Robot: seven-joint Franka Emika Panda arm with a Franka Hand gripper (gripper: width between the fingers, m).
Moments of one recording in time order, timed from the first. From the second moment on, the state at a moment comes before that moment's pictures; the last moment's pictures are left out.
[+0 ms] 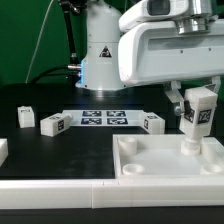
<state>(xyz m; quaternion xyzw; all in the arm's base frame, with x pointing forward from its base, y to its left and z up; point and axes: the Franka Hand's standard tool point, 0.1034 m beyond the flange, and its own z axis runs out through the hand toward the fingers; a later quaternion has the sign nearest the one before) 0.598 0.084 0.102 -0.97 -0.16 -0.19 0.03</state>
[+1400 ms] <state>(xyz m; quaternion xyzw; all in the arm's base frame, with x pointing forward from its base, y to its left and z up) 0.618 0.114 0.077 -0.96 -0.17 -0.22 0.03</state>
